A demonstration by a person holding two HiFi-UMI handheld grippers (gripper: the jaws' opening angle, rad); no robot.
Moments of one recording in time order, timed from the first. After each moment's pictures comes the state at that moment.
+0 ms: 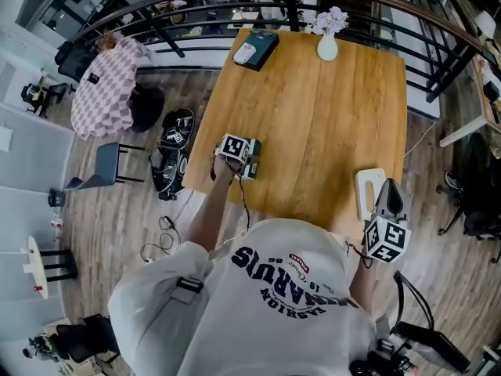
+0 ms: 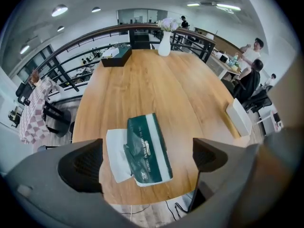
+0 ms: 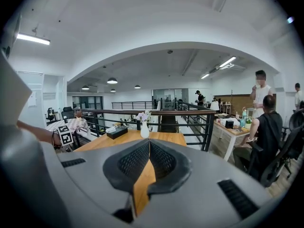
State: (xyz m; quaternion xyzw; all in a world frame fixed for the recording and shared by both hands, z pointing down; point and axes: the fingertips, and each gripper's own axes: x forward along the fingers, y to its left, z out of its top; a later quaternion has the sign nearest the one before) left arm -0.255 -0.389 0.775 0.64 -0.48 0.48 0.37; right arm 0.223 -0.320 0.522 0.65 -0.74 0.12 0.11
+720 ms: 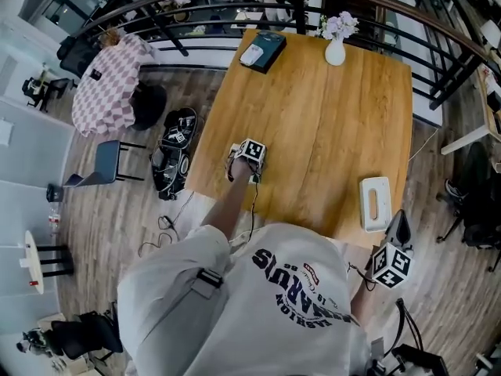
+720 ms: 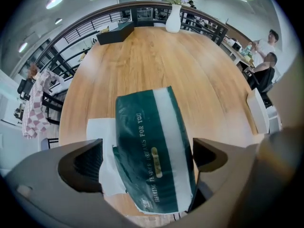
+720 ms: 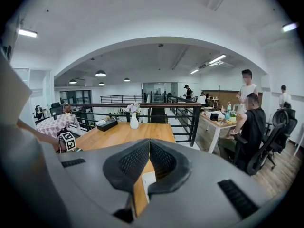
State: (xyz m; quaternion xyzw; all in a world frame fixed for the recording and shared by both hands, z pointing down) left arm -0.264 -0.394 0.873 0.58 -0.47 0.53 0.40; right arm 0.261 -0.270 0.546 0.70 -0.69 0.16 0.14
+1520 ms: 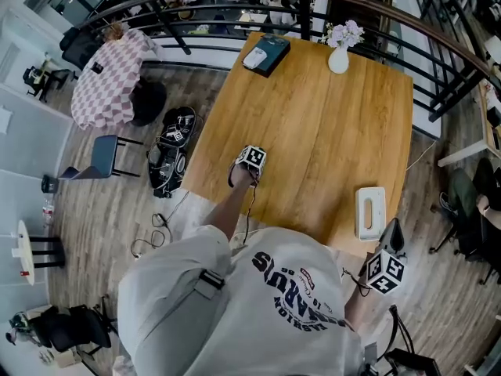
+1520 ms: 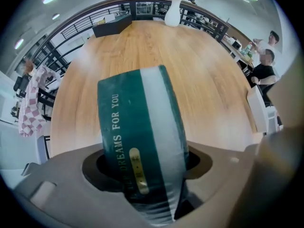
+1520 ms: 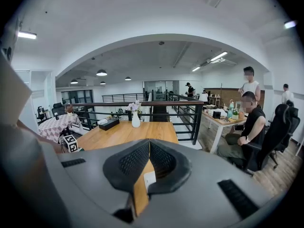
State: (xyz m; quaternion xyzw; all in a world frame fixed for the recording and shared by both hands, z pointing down) left arm -0.258 -0.381 0.895 0.57 -0.45 0.53 0.43; right arm 0.255 -0.280 0.553 0.69 -0.70 0.17 0.14
